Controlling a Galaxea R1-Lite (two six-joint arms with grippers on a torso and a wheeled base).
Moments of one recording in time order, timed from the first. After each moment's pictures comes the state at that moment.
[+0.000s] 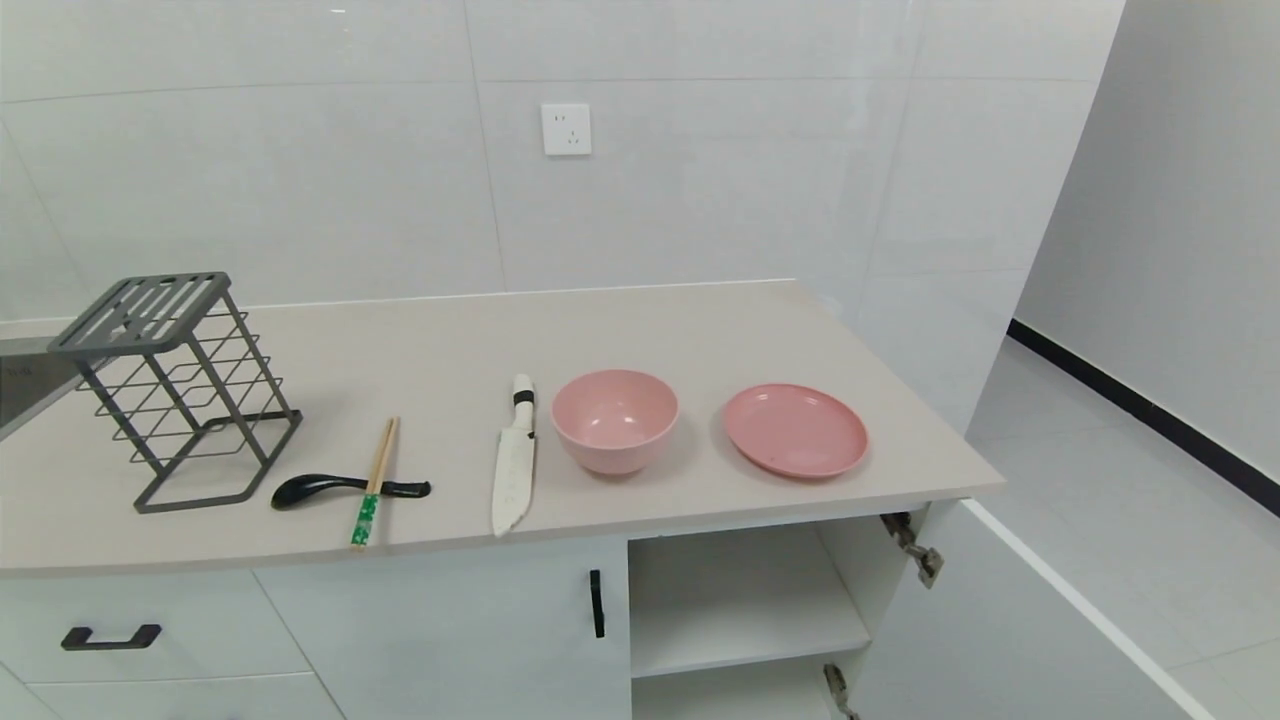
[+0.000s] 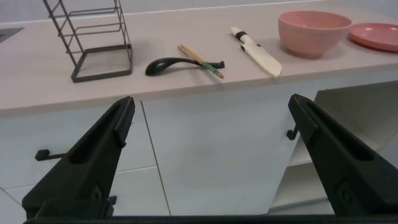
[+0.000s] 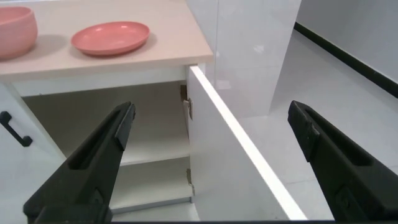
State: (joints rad) left arm 0.00 0.00 0.00 0.00 -0.07 0.03; right arm -0.07 0.09 0.00 0.00 0.03 -0.01
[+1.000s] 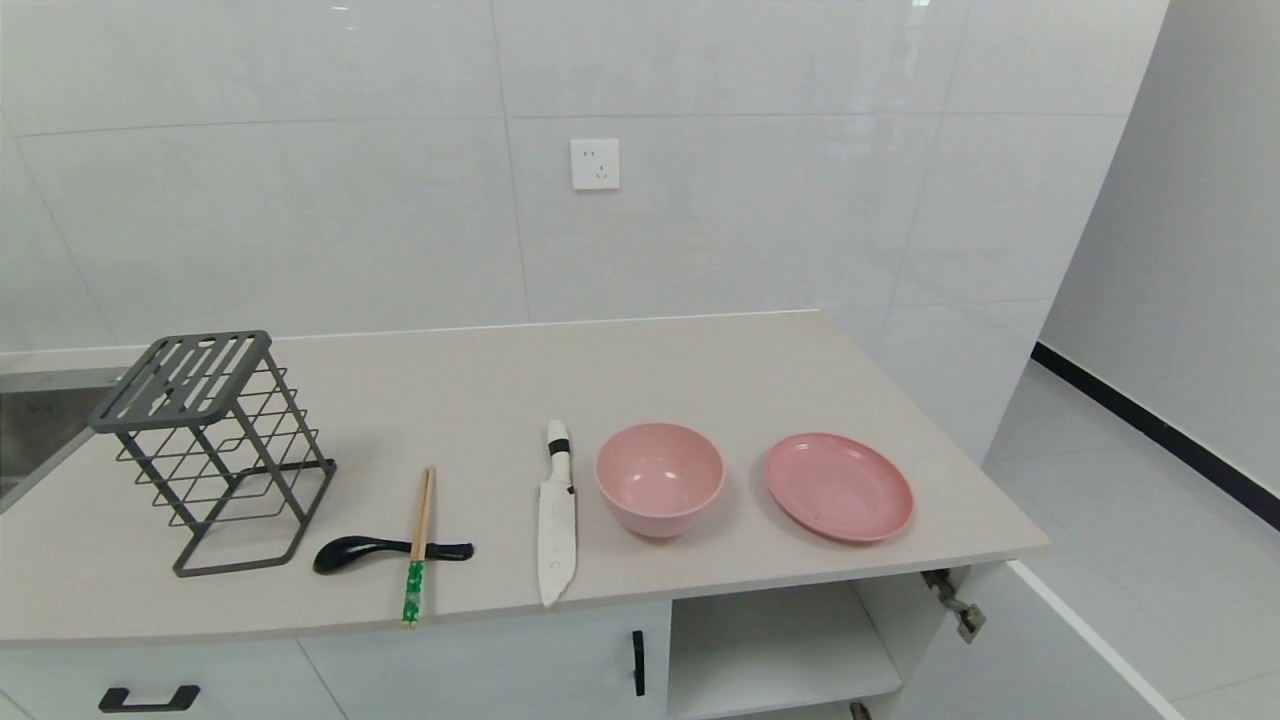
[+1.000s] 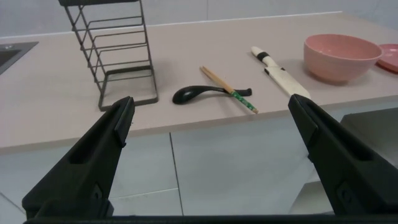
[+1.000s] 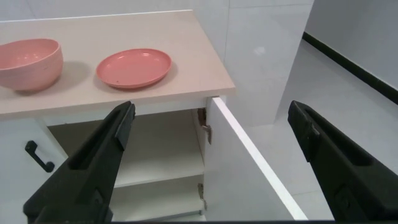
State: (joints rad) left arm 0.00 0.00 0.00 0.00 -0.07 0.03; right arm -0.07 0.09 0.00 0.00 0.03 -0.01
